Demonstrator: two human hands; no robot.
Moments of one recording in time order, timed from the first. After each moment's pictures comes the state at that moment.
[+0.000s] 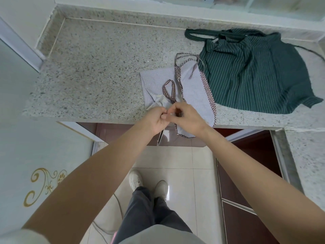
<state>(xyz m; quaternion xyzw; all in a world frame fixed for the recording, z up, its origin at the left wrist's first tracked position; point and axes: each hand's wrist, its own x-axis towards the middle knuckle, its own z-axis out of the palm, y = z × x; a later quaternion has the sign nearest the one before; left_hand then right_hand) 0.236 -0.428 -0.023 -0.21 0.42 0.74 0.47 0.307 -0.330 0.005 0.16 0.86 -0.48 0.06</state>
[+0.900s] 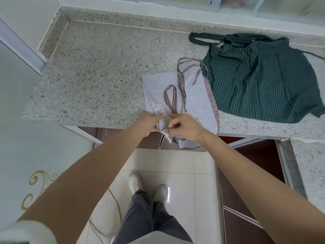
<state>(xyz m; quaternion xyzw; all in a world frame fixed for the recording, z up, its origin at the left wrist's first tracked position) 0.200 -0.431 -0.061 -0.15 0.69 0.56 0.42 0.289 -0.314 -0.020 0.10 0.87 -0.44 0.18</state>
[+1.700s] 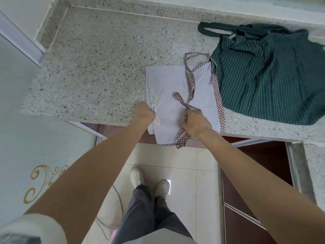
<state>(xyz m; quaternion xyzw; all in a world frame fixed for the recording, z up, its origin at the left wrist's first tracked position) 0.162 -0.441 -0.100 -0.03 0.92 0.29 0.26 0.265 -0.301 -0.059 0.26 0.91 -0.21 0.26</state>
